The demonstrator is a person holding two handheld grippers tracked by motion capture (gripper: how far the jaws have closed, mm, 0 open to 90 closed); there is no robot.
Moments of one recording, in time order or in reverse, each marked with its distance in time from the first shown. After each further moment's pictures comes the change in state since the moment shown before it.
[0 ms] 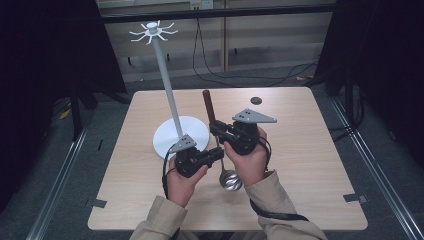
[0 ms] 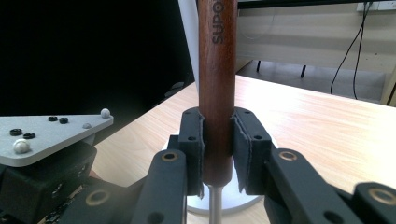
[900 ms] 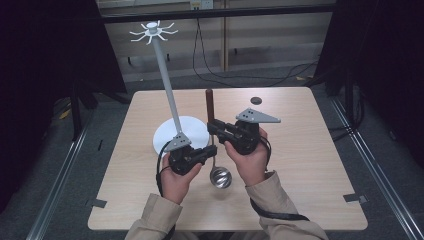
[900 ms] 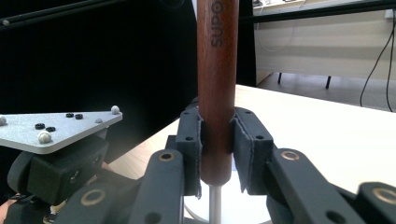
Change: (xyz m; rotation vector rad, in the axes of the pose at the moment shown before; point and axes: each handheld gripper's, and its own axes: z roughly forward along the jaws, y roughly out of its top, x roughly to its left) left arm 0.004 0.008 -0.012 0.024 0.052 0.086; right arm -0.004 -0.001 -0.001 -0.063 0.100 0.036
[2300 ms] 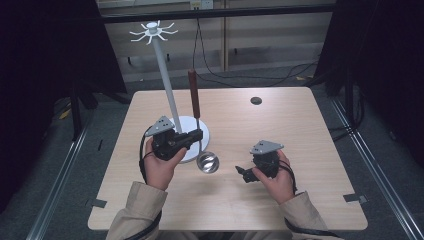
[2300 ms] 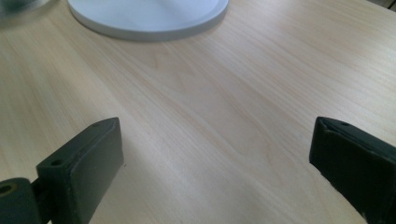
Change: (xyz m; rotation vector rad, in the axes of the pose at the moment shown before) left arm 0.022 0.045 -0.032 -0.030 0.055 0.028; right arm -0.075 -0.109 -0.029 0.436 -0.174 -0.303
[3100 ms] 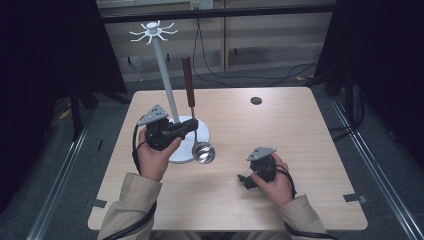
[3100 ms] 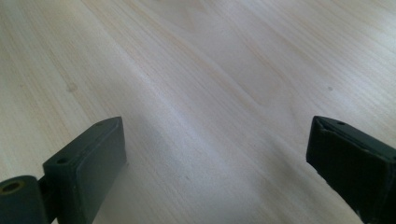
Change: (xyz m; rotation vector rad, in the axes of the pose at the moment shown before) left arm 0.005 0.029 -0.011 -0.018 0.023 0.027; right arm 0.004 -0.017 0.013 0.147 0.012 -0.036
